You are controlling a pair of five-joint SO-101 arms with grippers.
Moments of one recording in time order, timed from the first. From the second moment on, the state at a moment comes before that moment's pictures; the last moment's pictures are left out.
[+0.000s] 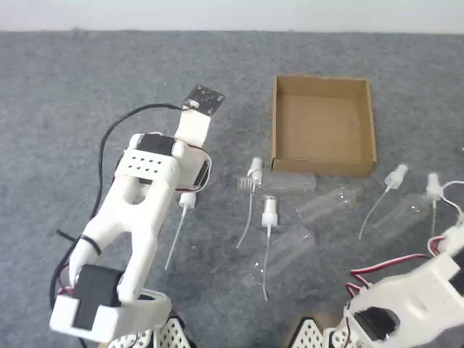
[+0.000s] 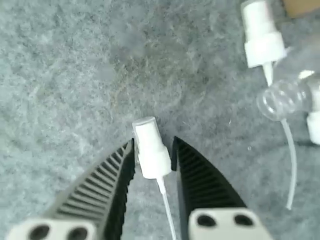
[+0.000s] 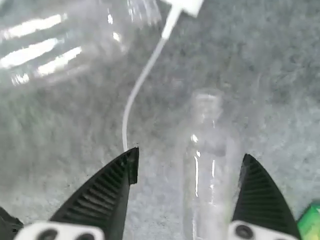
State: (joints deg) left arm 6.4 -7.3 30.2 66.4 -8.3; right arm 52.2 16.2 -5.2 85.3 69.2
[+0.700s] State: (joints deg) left arm -1.0 -3.6 33.3 59.8 -10.9; right arm 53.5 26.2 -5.2 75.6 69.8
